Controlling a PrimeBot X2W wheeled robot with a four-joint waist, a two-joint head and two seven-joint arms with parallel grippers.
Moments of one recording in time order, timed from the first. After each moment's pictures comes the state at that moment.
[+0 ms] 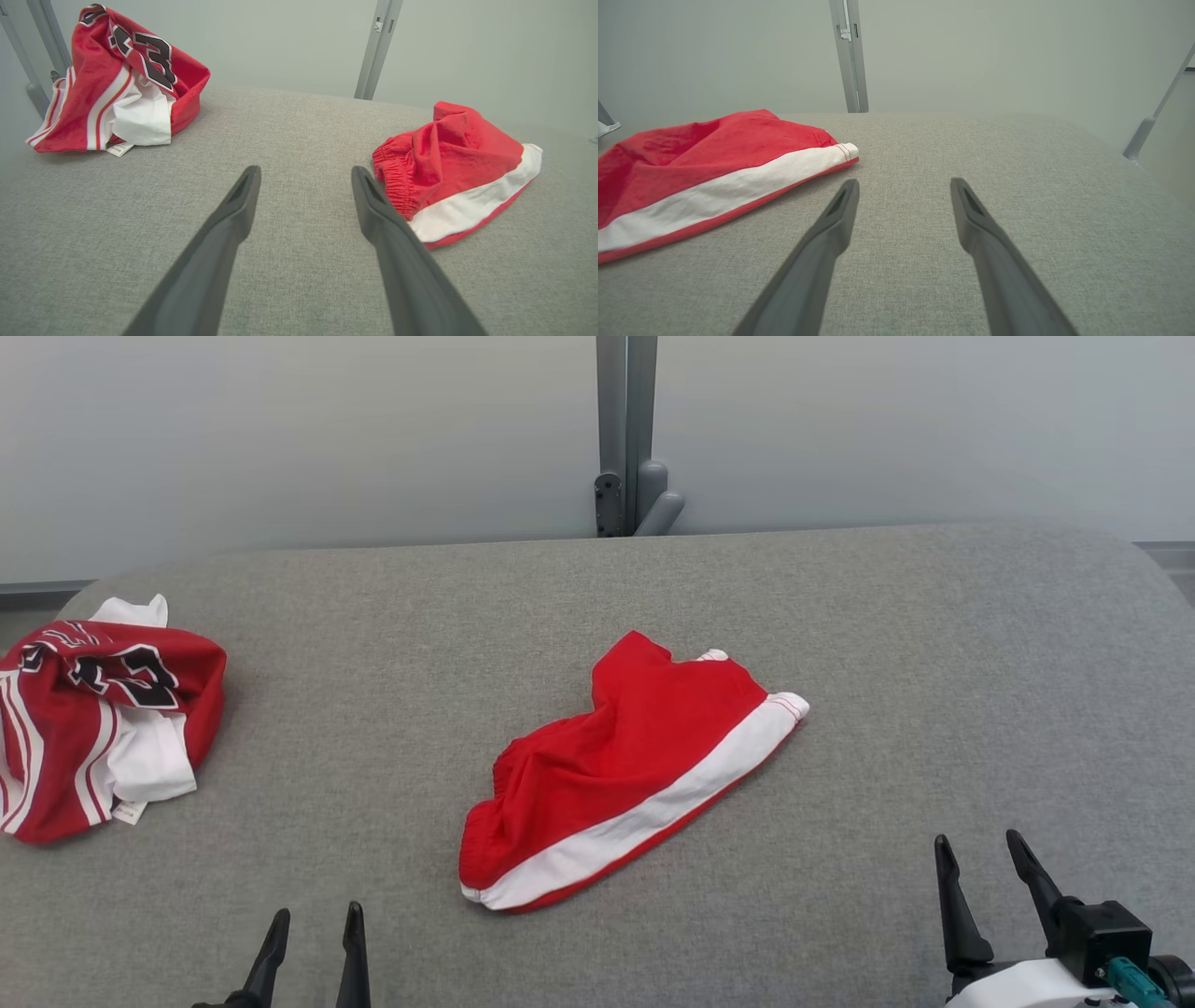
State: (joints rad) left arm 0.19 0.06 -0.03 0.16 -0.23 -0.11 -0.26; right arm 0.12 -0.05 -0.08 0.17 0.06 0.13 -0.26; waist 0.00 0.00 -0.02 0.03
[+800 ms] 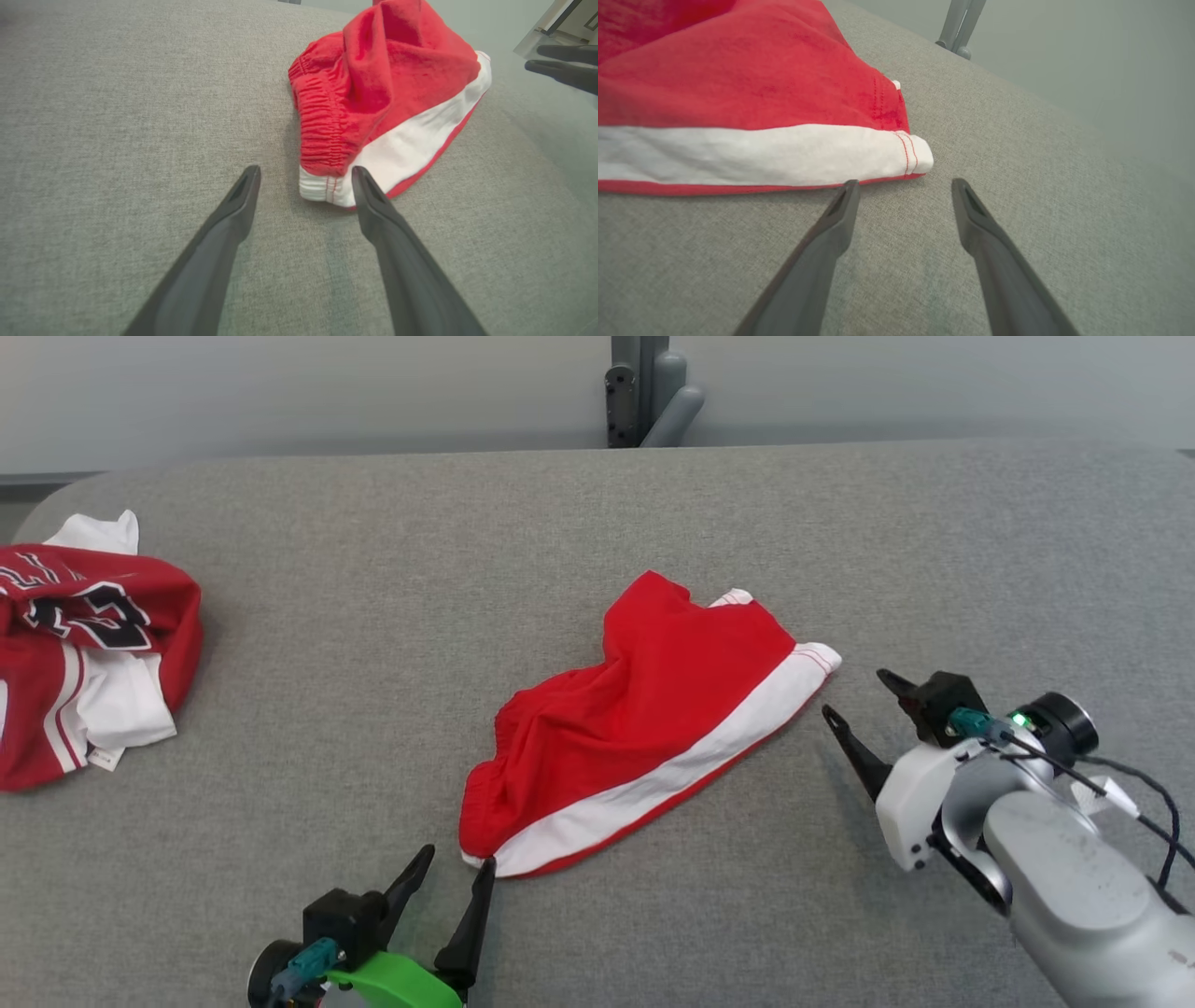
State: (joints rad) left arm -0.10 0.18 -0.43 0.45 -0.45 -0.13 -0.26; right arm -0.48 -0.34 0.49 0.62 0.22 0.13 -0.11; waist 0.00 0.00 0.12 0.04
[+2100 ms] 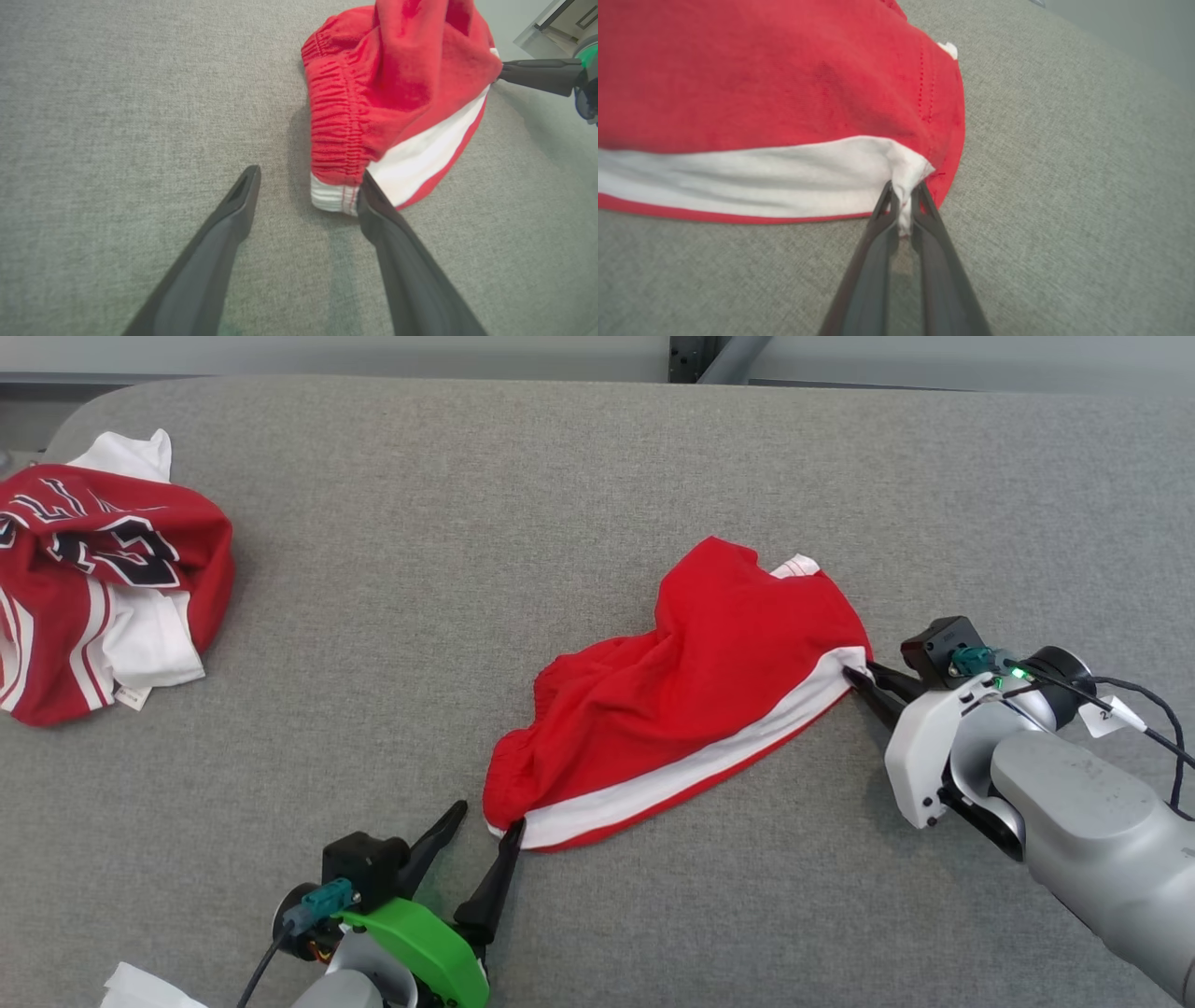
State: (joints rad) left arm -0.28 0.25 -0.67 0.51 -0.66 -0.13 -0.26; right arm -0.82 -0.45 1.09 0.84 0.75 0.13 -0.16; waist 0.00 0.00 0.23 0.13
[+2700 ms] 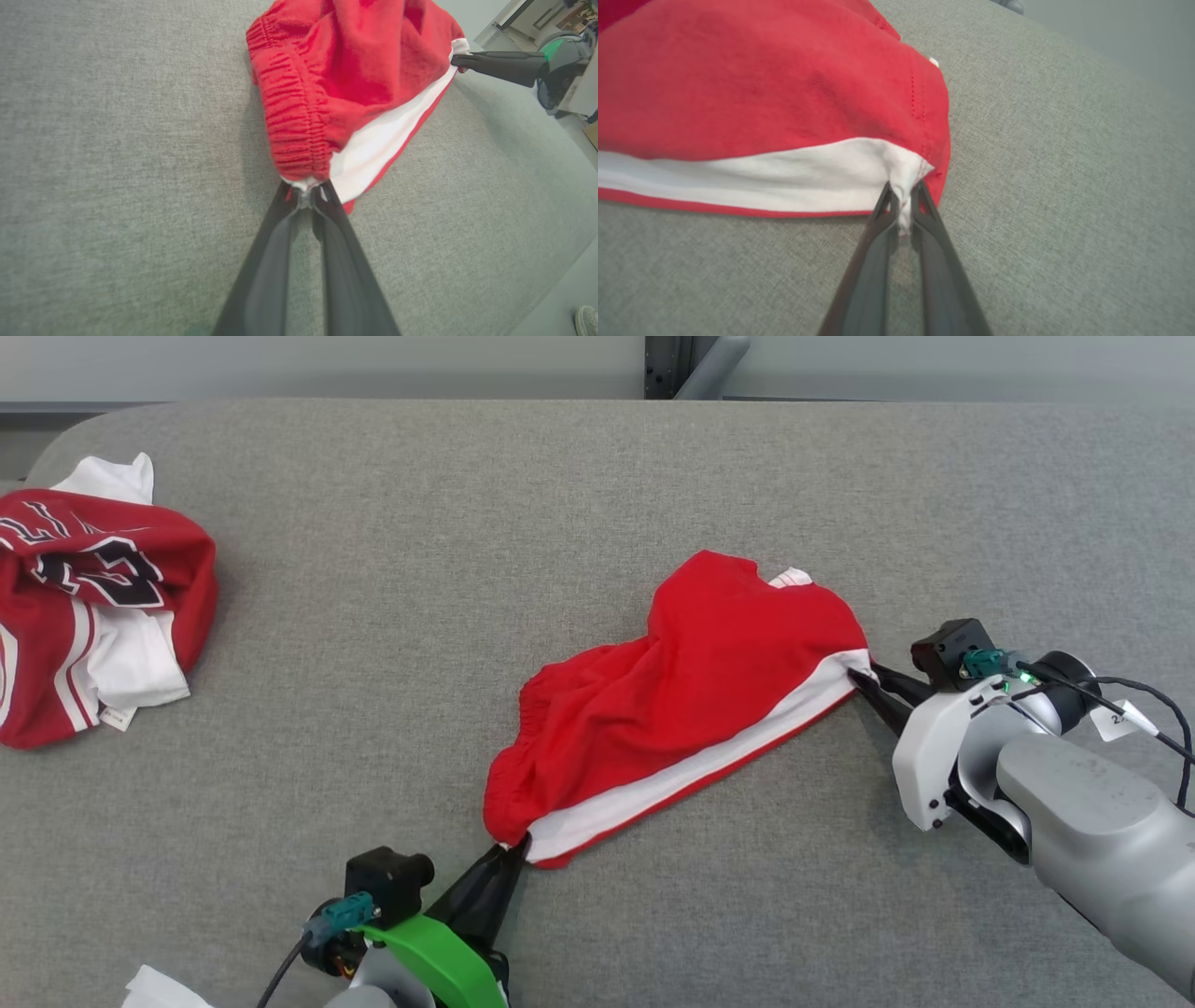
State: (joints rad) left arm -0.28 0.27 -0.77 0.48 -0.76 -0.13 -0.26; right arm -0.85 -0.46 1.20 0.87 0.87 0.13 -0.21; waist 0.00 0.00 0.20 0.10
